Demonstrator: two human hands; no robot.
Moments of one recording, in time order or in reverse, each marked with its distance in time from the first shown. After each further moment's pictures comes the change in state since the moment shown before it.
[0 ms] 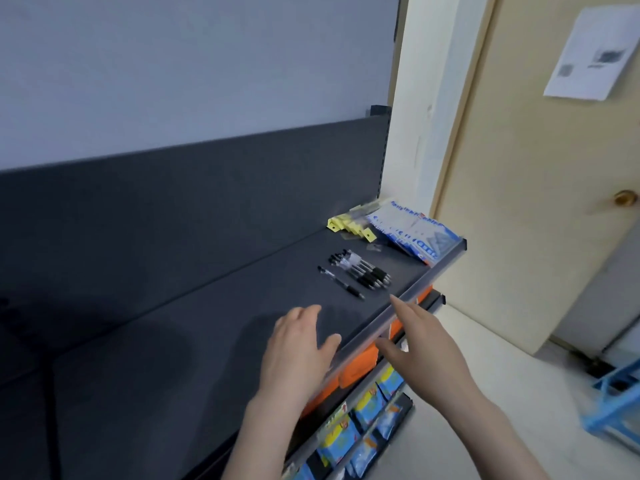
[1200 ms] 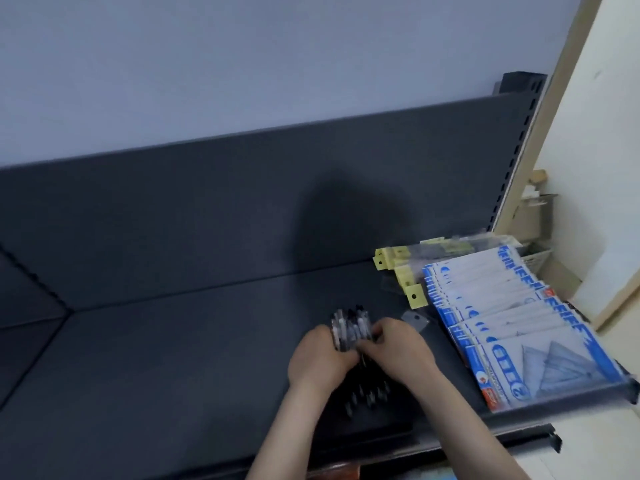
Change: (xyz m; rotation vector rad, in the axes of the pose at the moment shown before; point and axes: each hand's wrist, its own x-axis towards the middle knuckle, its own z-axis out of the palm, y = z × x) left_hand 0.233 0.065 0.130 -0.069 0.079 -0.814; right_hand 0.310 0.122 0.089 0.200 -0.520 -0.239
